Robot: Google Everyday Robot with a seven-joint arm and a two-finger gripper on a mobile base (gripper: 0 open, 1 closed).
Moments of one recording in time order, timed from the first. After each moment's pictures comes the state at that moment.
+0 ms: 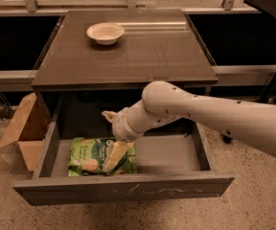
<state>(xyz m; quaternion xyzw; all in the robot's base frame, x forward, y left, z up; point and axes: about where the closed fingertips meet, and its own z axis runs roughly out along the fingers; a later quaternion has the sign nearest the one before) 0.527 0.096 0.682 -0.70 0.60 0.22 0.31</state>
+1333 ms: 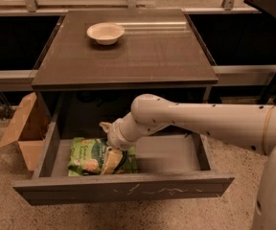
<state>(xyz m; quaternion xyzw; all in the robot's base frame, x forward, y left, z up) 0.532 0.112 0.621 -0.71 0.61 0.22 0.28</state>
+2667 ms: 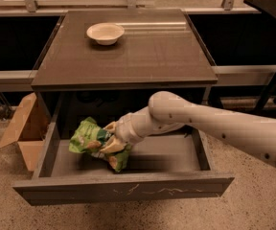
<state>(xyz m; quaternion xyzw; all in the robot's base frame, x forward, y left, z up) 0.546 0.104 0.647 -0.67 0.59 0.28 0.35</state>
